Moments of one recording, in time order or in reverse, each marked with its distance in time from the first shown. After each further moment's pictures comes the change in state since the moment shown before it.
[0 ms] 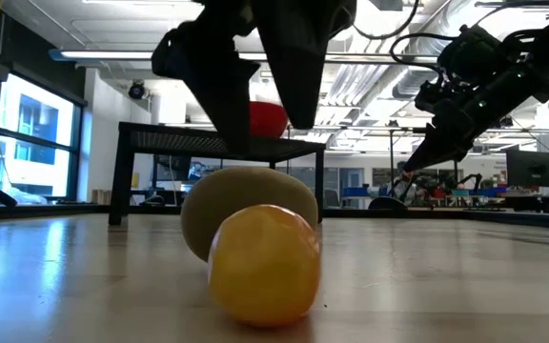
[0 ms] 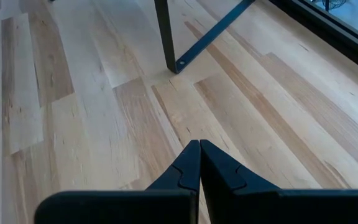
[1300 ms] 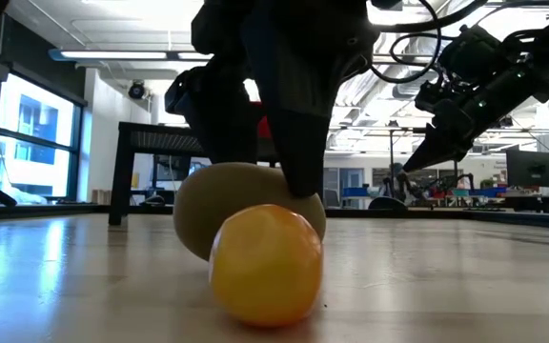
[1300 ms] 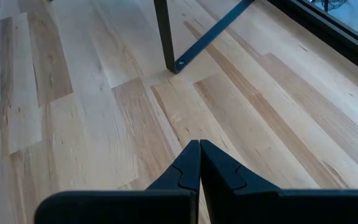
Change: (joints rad) left arm 0.013 0.068 -0.001 0.030 0.058 0.084; right arm 0.000 0.000 0.000 0.001 0.003 -0.004
